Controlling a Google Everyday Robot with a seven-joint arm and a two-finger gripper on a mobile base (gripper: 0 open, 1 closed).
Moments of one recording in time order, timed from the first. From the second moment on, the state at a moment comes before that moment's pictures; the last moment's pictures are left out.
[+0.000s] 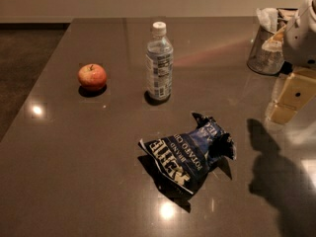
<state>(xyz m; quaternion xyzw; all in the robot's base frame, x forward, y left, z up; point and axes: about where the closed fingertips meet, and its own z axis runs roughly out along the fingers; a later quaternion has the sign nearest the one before) 0.438 -0.217 0.976 -0.60 0.78 -0.03 0.16</state>
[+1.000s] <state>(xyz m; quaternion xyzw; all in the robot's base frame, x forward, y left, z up) 0.414 -0.199 0.956 -0.62 0.76 -0.02 0.17</state>
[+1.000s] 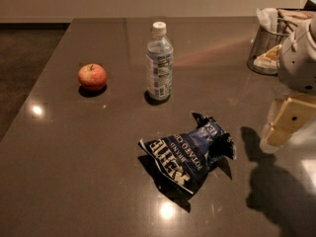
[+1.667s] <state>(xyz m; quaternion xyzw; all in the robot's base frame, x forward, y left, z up) 0.378 -0.159 0.911 -0.63 0.76 0.05 0.16</state>
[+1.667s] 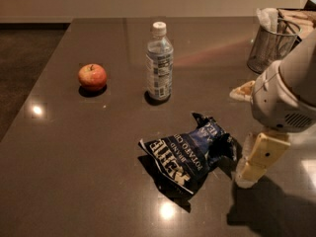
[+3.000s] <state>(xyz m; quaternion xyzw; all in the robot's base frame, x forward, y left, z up) 0.386 -0.096 0.861 -0.62 0.76 0.11 0.16</state>
